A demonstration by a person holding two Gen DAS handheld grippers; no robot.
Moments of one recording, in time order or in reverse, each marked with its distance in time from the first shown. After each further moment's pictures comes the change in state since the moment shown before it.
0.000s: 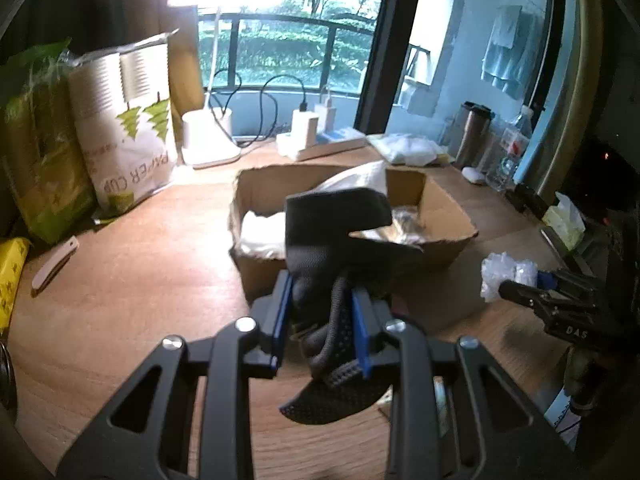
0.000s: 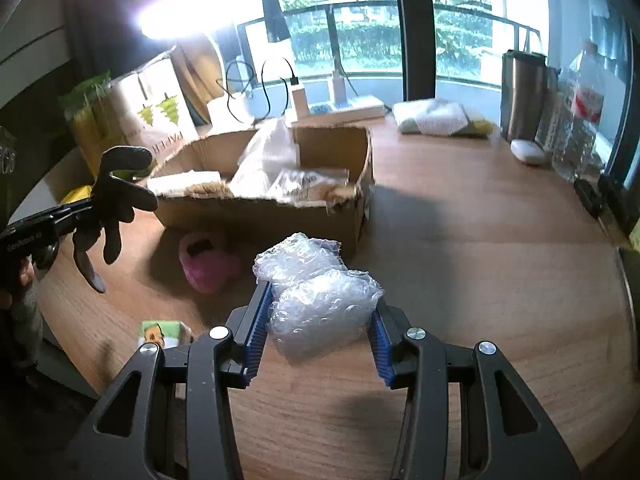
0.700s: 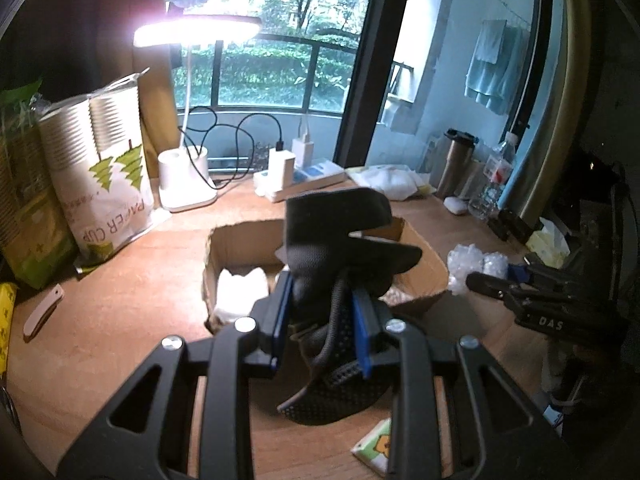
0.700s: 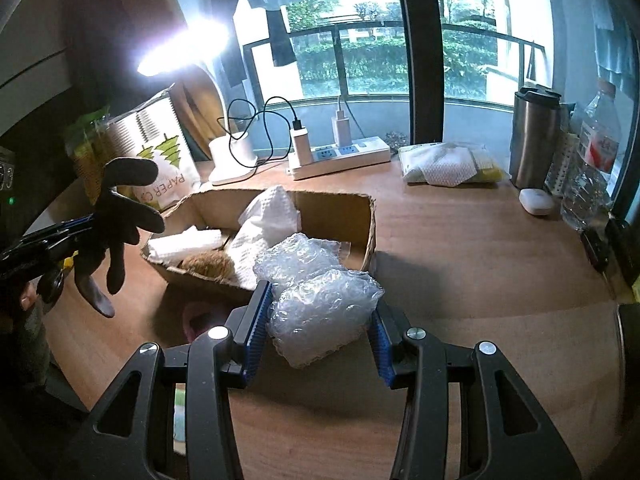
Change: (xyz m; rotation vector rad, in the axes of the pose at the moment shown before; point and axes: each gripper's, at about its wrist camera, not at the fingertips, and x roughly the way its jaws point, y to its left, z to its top) left arm 0.004 -0.010 0.046 0.014 -0.061 -0.060; right arm 0.007 -0.008 0.058 -0.004 -0.065 0.026
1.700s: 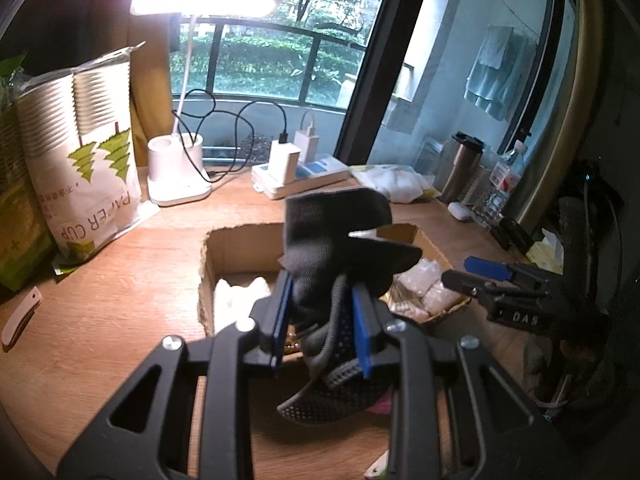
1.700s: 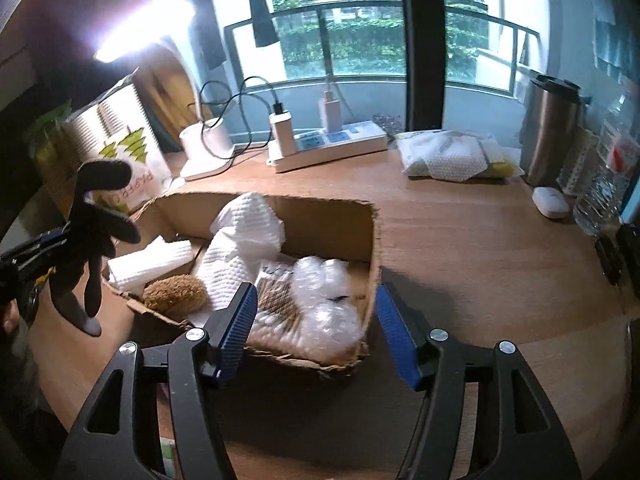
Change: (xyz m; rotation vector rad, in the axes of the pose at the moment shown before) left arm 0.034 0.024 0.009 -0.046 0.028 -0.045; right arm 0.055 -0.002 0.025 0.032 0.070 -0.062
